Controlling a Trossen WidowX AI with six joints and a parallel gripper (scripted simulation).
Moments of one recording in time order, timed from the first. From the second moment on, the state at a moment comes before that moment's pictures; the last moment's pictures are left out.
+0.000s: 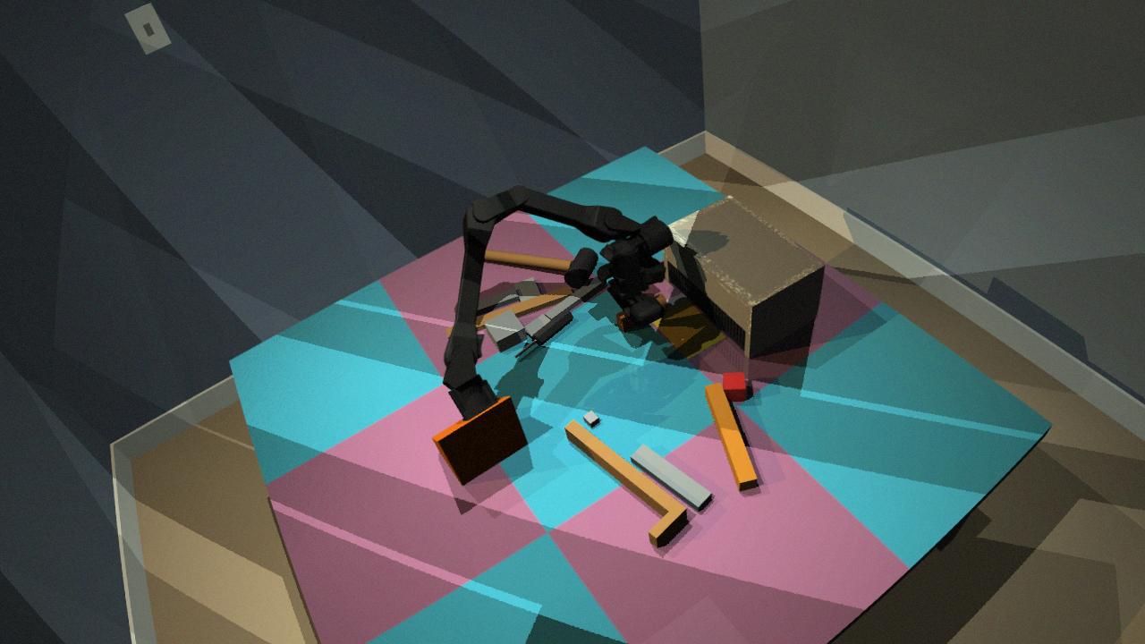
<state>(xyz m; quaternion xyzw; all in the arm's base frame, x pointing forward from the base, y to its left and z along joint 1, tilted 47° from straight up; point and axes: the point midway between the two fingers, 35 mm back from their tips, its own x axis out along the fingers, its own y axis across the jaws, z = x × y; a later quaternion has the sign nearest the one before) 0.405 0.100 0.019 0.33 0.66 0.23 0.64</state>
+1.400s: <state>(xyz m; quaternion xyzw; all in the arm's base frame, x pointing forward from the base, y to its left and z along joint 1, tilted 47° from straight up) 0.409 0.076 -0.006 0.33 0.65 0.24 0.64</state>
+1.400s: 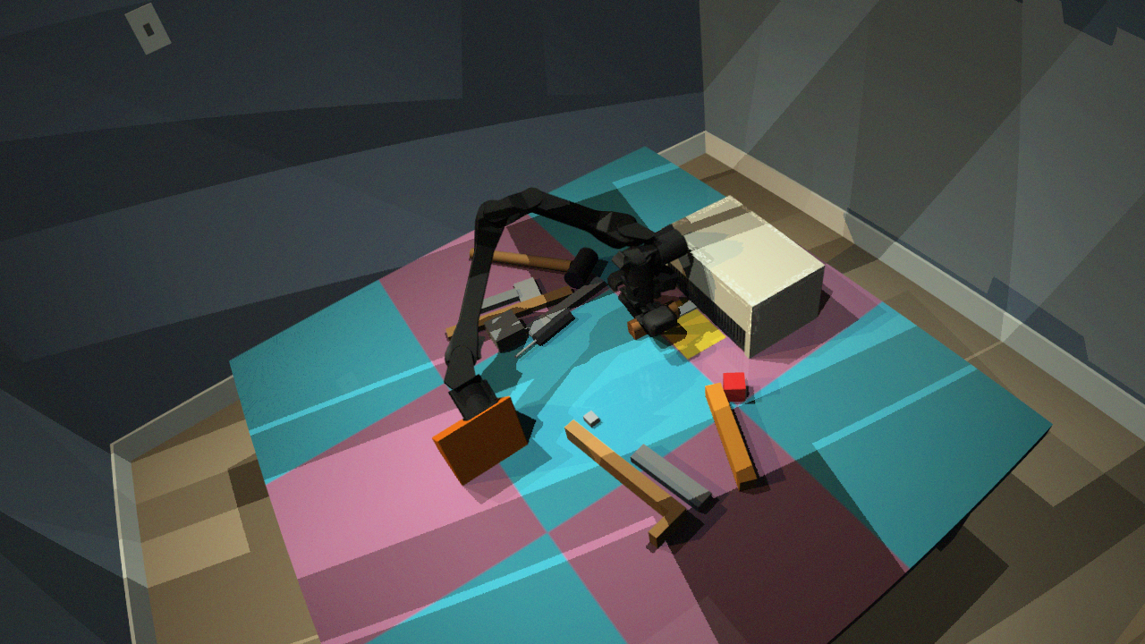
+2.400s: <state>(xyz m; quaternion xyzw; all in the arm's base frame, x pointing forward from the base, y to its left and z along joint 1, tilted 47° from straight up) 0.399 0.067 -0.016 0.33 0.65 0.23 0.64</state>
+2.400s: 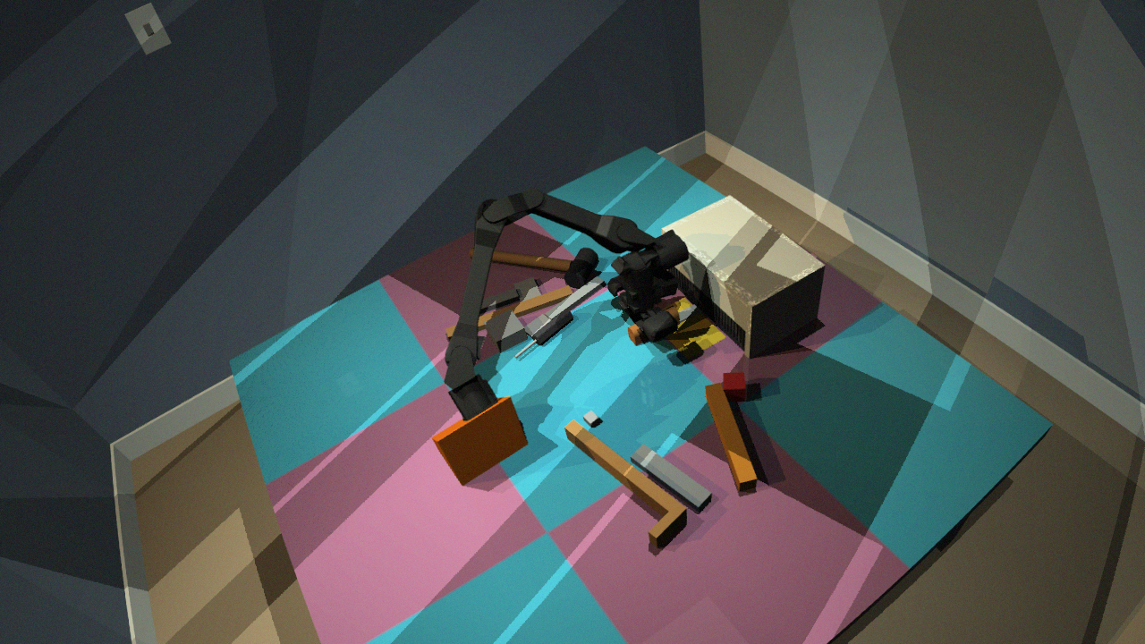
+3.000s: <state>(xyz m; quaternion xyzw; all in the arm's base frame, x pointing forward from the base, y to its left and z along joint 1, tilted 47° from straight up) 0.383 0.069 -0.015 0.33 0.65 0.23 0.64</state>
